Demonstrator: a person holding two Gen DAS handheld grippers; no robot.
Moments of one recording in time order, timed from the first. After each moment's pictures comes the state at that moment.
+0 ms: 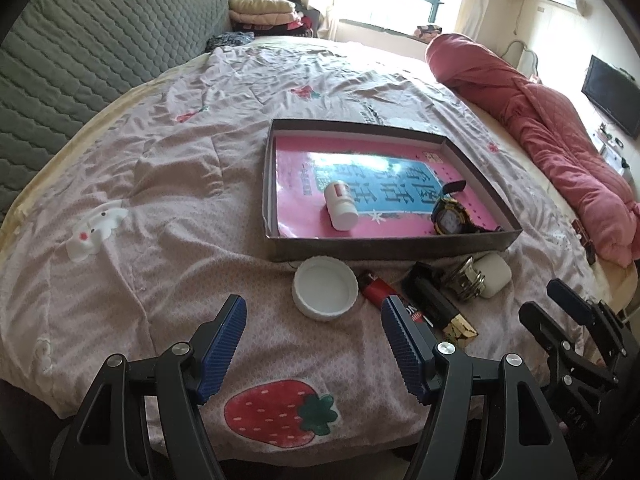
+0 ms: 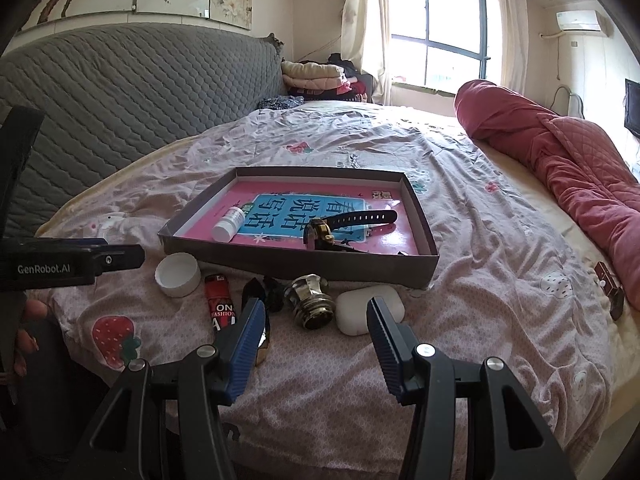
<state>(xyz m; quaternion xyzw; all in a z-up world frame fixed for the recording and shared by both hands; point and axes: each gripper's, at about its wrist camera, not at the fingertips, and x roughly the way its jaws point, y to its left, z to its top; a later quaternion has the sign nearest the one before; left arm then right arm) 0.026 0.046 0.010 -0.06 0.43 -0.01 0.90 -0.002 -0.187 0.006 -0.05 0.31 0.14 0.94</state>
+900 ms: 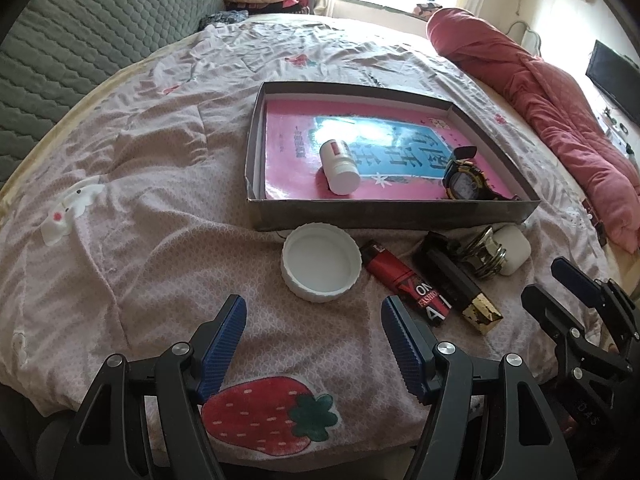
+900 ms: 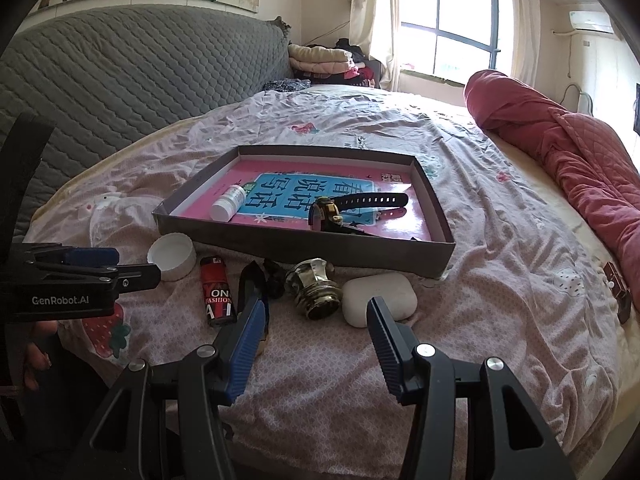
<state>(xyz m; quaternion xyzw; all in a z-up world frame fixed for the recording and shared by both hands) 0.042 0.037 -0.026 -0.06 0.46 -0.02 0.88 0.013 -0.178 -0.011 -0.07 0.34 0.15 0.92</state>
